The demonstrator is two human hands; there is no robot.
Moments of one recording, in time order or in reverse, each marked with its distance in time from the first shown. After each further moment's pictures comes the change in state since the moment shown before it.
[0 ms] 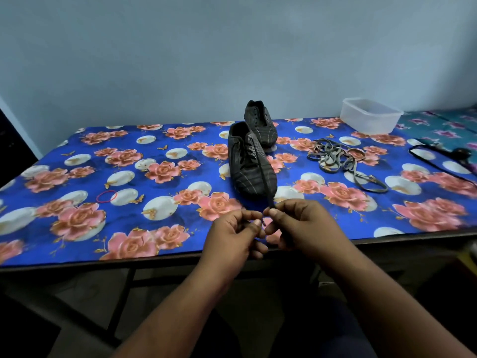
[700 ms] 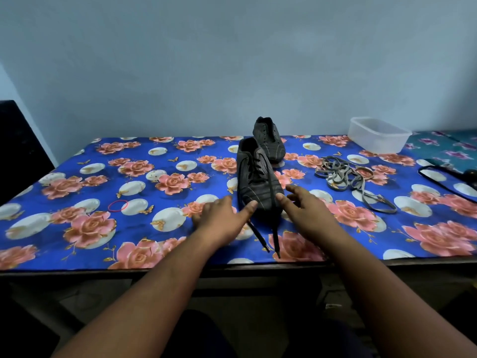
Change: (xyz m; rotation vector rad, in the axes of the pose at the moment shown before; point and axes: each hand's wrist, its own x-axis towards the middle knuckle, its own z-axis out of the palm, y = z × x) left_hand 0.084 0.020 -0.038 1.117 0.154 -0.088; right_hand 0.073 0.010 -0.015 -0.387 0.178 -0.050
